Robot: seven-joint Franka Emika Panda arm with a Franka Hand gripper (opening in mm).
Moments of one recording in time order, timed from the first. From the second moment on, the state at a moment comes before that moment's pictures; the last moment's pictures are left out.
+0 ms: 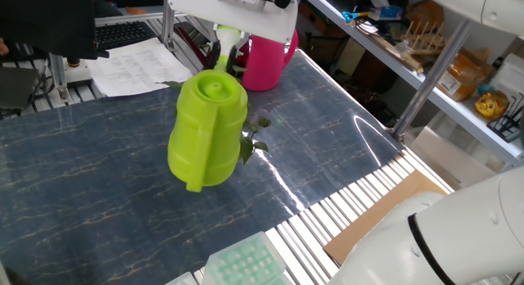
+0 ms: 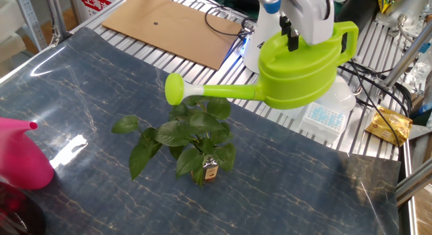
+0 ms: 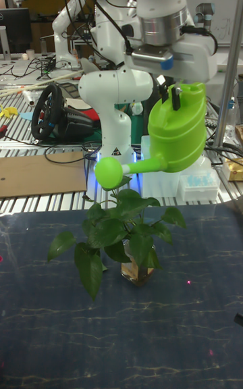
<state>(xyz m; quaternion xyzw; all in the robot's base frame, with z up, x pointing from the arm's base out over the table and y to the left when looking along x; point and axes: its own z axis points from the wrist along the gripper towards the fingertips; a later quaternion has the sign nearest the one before) 0.399 0.117 0.458 -0.35 -0.93 -0.06 0.14</state>
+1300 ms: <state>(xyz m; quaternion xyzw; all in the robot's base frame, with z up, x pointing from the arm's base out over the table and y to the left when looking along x) 0.377 0.168 0.453 -0.40 -0.89 -0.11 0.18</state>
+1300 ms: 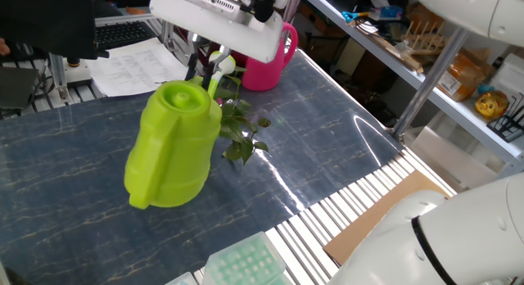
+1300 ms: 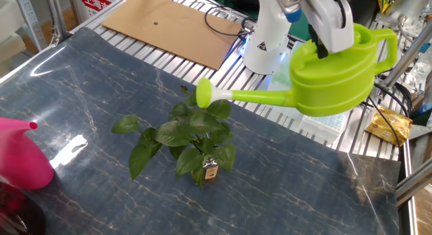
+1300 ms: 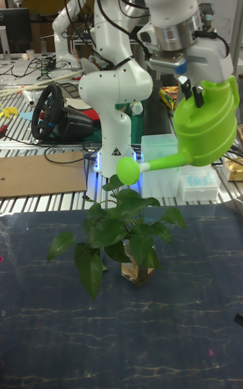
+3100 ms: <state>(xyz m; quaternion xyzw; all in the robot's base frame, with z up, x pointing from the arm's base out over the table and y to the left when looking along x) 0.378 0.193 0.435 -0.40 -0.86 -0.17 0.26</state>
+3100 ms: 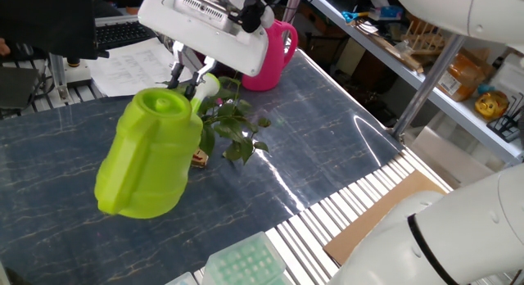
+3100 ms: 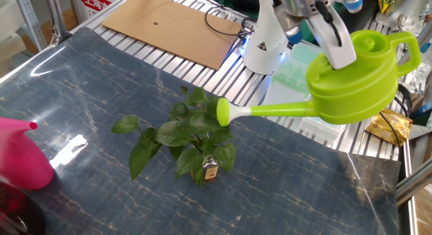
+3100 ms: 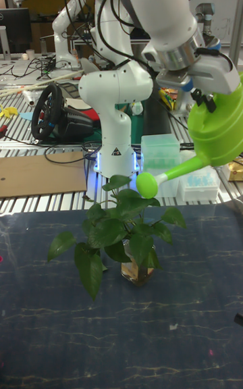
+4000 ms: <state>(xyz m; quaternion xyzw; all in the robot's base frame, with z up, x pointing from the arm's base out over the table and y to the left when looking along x) 0.390 0.165 0.447 -0.38 -0.86 -0.18 0.30</state>
